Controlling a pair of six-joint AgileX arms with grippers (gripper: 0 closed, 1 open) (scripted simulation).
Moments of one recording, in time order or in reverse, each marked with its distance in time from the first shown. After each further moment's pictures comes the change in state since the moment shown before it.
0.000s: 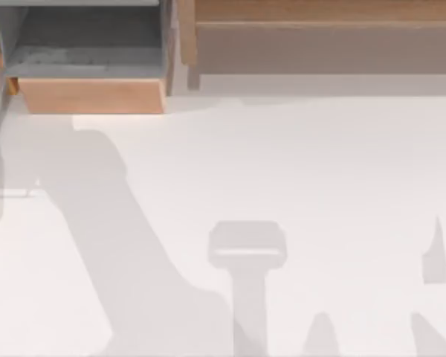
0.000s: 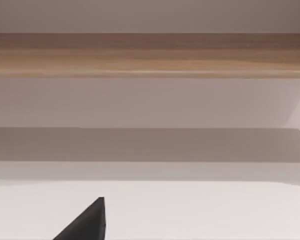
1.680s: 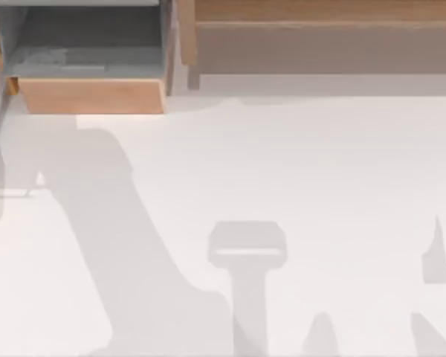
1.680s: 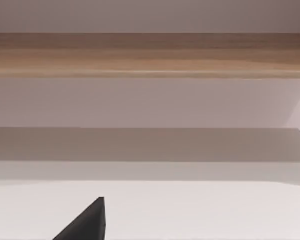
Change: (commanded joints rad) left arm 0.001 0.007 0.053 -0.047 0.000 0.001; right arm 0.000 0.000 0.000 0.000 0.000 0.000
